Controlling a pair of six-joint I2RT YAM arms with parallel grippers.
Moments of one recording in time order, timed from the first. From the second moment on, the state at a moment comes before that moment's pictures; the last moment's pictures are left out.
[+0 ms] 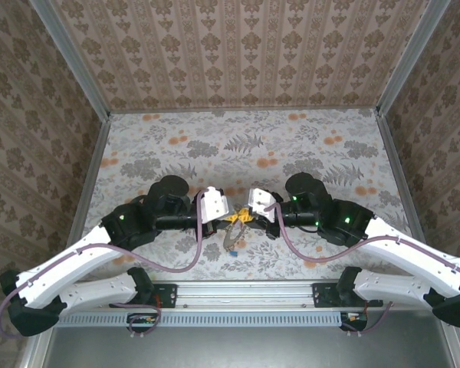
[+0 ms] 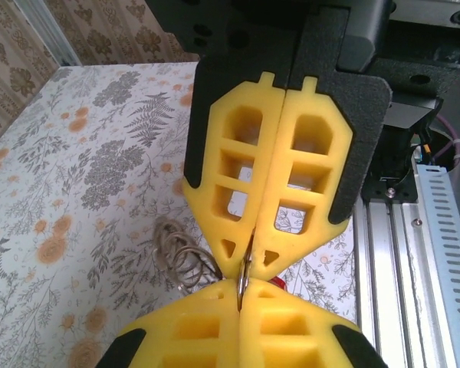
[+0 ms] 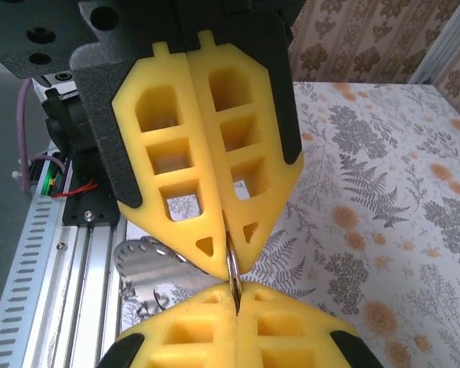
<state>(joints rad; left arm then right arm) -1.04 0.91 1.02 -0.58 0.32 0.31 0.93 1.00 1.00 -0.46 -0.32 -0.33</state>
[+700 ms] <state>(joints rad) -0.97 0.79 0.85 -0.23 0.66 0.14 0.94 0.92 0.98 -0.37 -0.48 -0.31</state>
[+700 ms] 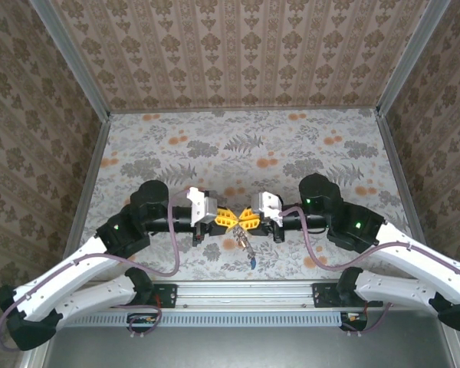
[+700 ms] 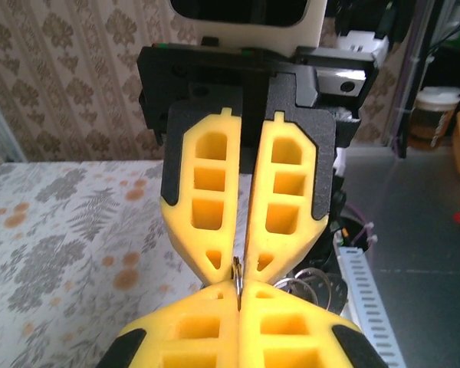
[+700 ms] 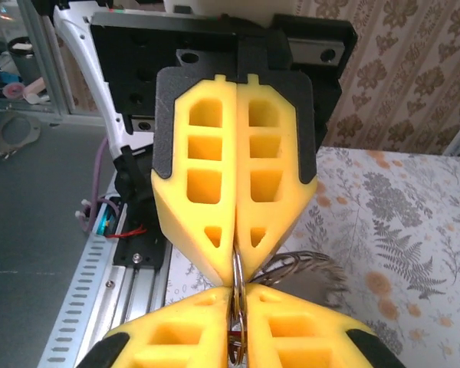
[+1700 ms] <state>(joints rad) -1.06 0.95 1.09 -0.63 0.34 0.28 0.93 0.96 0.97 -0.38 -0.32 -0.31</state>
